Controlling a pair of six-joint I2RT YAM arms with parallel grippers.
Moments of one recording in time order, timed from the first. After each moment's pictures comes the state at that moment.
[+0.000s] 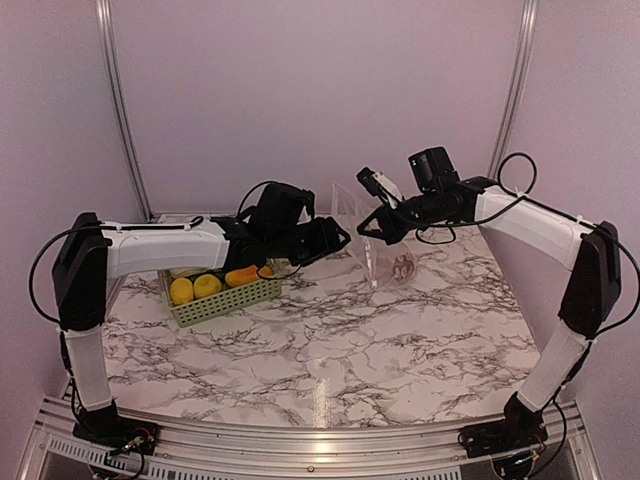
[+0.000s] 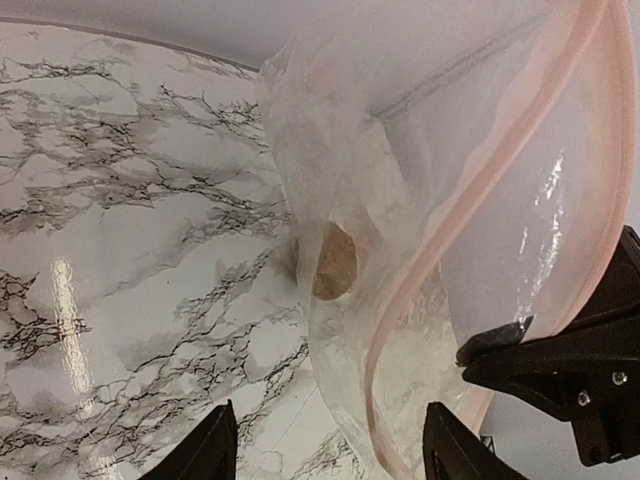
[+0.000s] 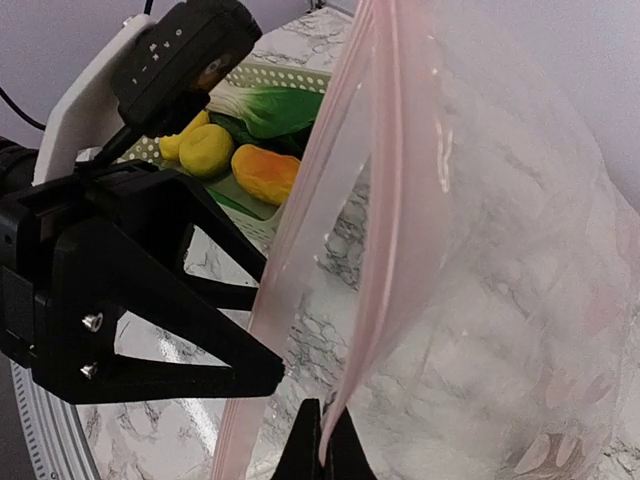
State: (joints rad) left arm -0.87 1.91 1.49 -0.03 0.01 -0.86; right arm 0.50 1.70 1.51 -0.53 -0.53 -0.17
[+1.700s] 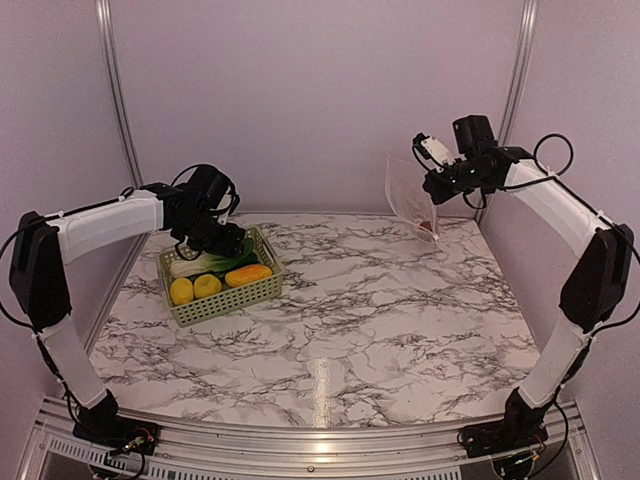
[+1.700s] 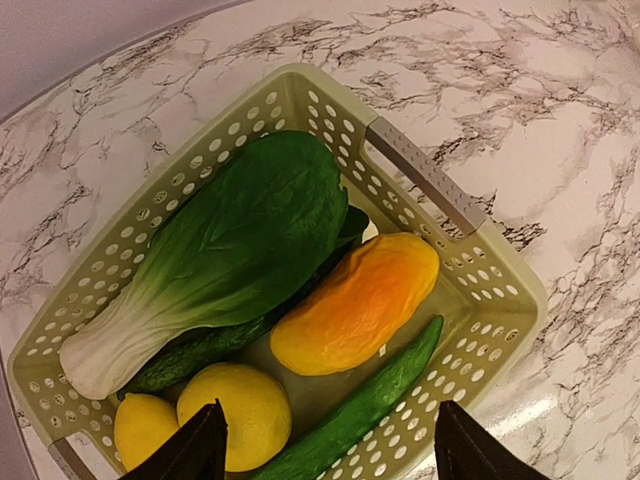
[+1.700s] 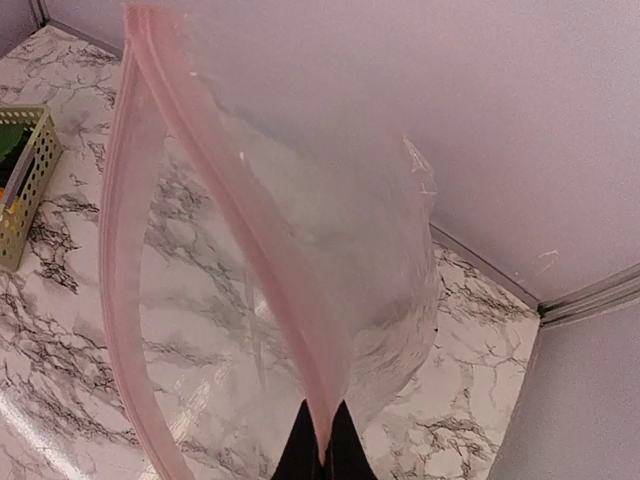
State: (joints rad) left arm -0.53 1.73 1.45 -0.68 -0.14 -0.20; right arm 0.29 1.72 1.76 -0.70 -0.06 -0.31
